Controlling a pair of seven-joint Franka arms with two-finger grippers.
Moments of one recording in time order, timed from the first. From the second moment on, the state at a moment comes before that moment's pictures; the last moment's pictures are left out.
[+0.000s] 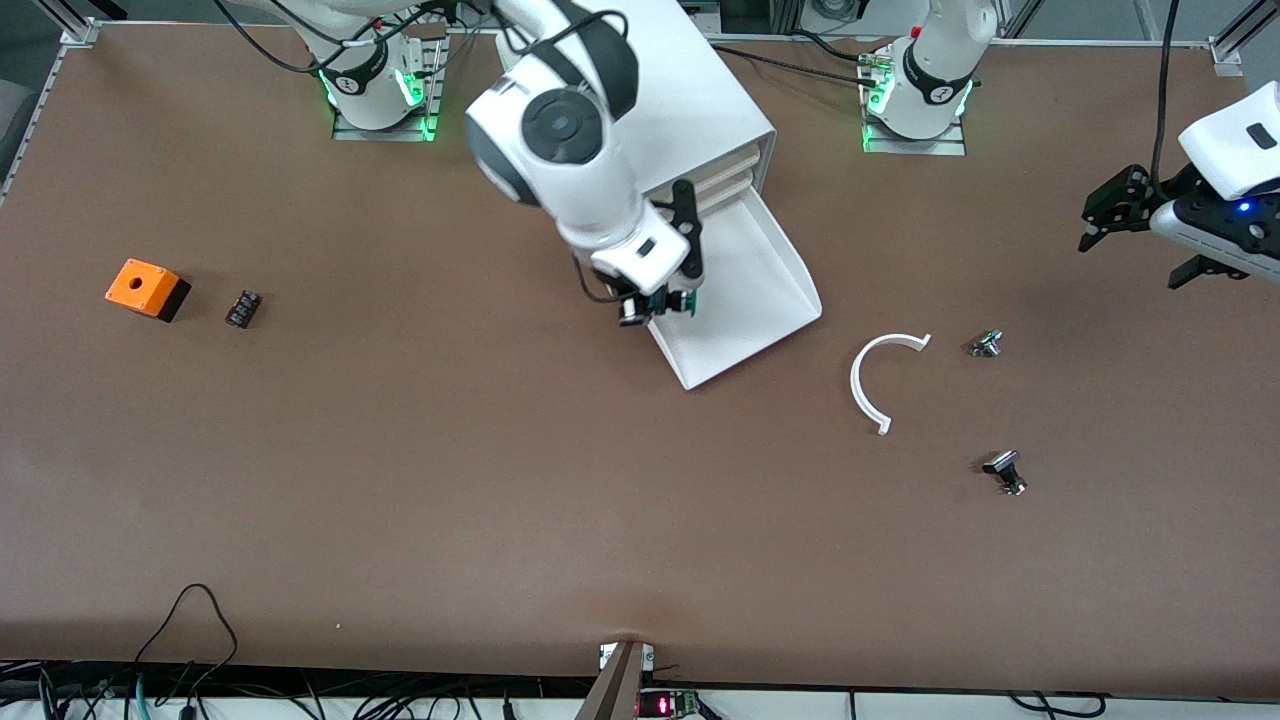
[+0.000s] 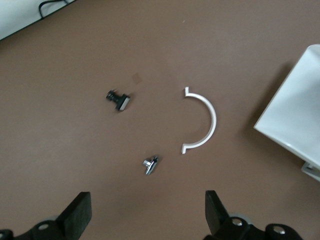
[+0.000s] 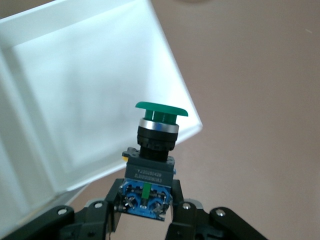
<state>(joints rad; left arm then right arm) 0.12 -0.06 -0.13 -1.70 0.02 1.68 0.43 0.57 0.59 0.30 -1.29 -0.10 1.97 -0.87</state>
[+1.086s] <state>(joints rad) 0.12 -0.04 -0.13 -1.69 0.04 1.63 0.22 0.69 0.71 0.30 -1.30 -0.20 2.05 -1.04</state>
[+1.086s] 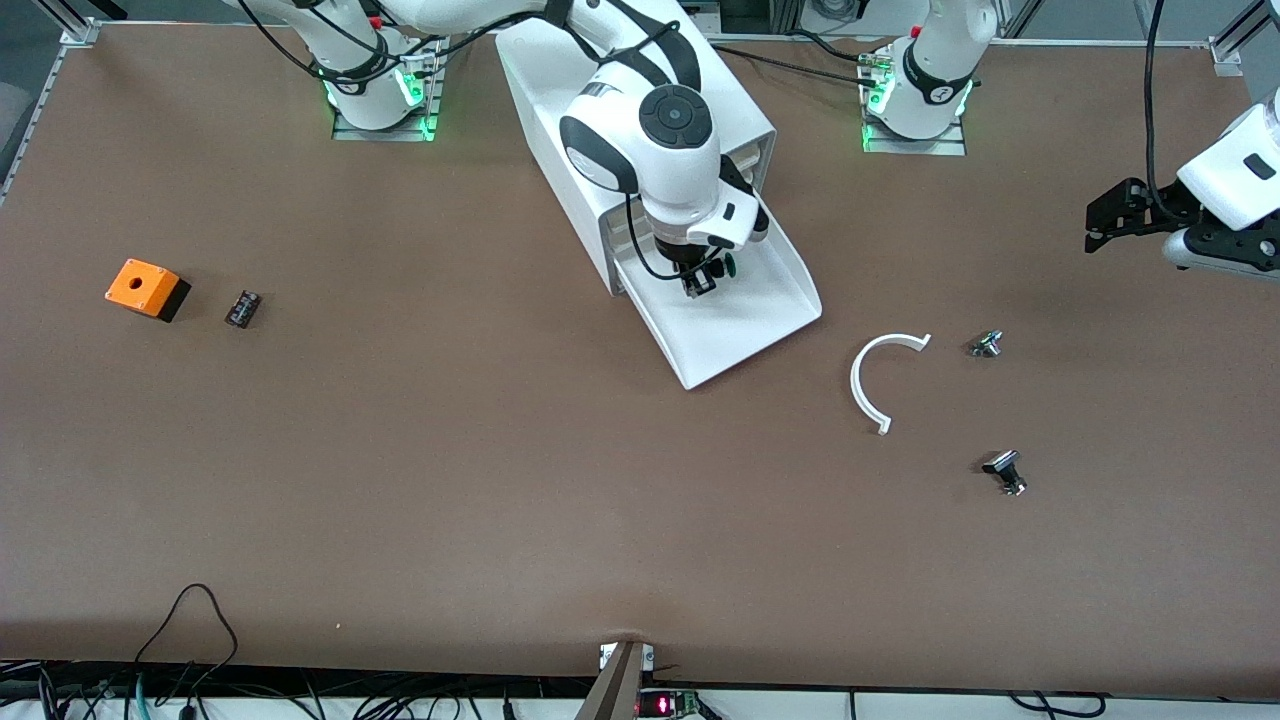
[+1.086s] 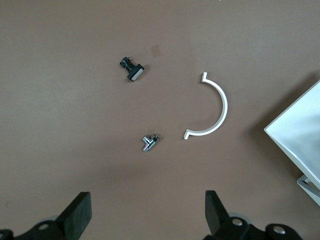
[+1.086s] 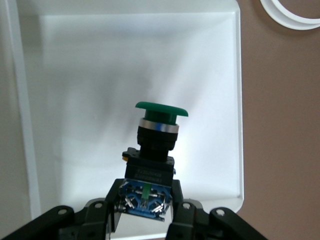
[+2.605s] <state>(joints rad) 0.12 -0.04 -0.13 -1.69 0.04 1.63 0.22 0.78 0.81 0.24 -1.30 -0.27 2.17 -0.99</state>
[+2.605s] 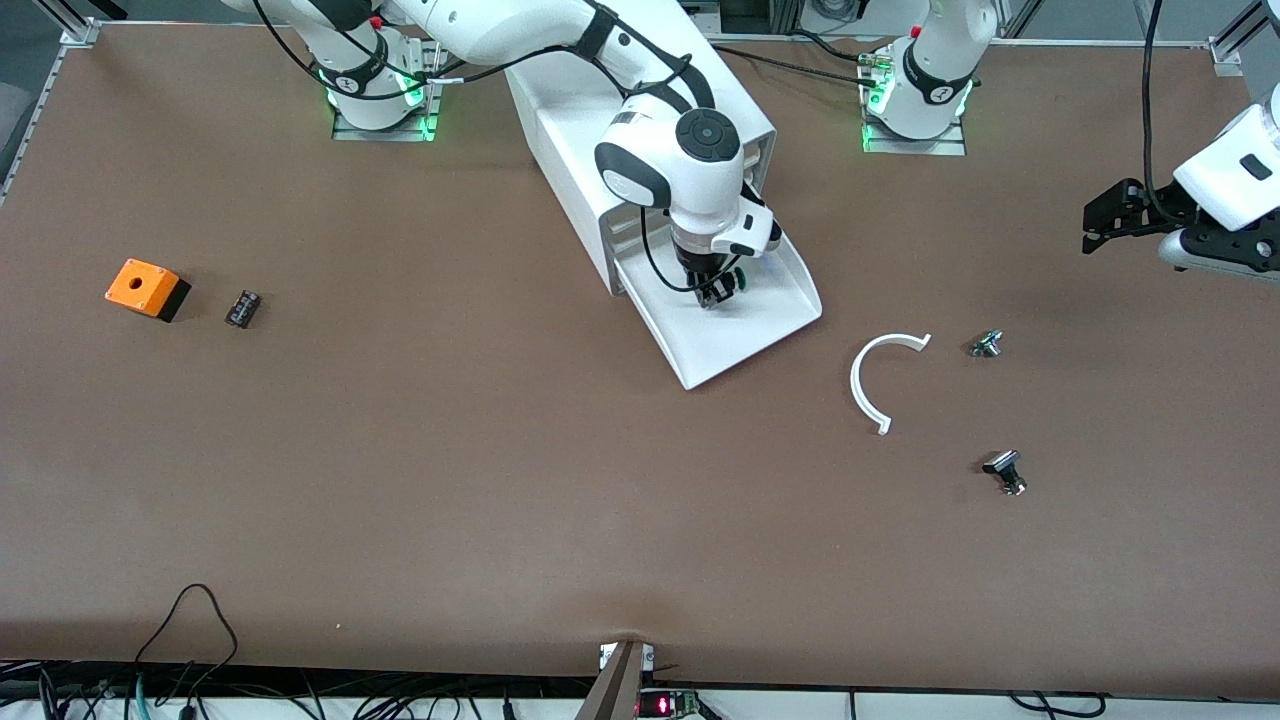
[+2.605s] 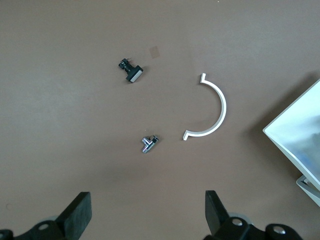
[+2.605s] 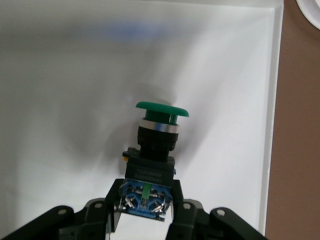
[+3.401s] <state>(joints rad) 0.12 -0.03 -0.13 -1.69 0.04 1.62 0.22 0.78 0.74 0.22 -1.26 -0.27 2.18 -0.85</state>
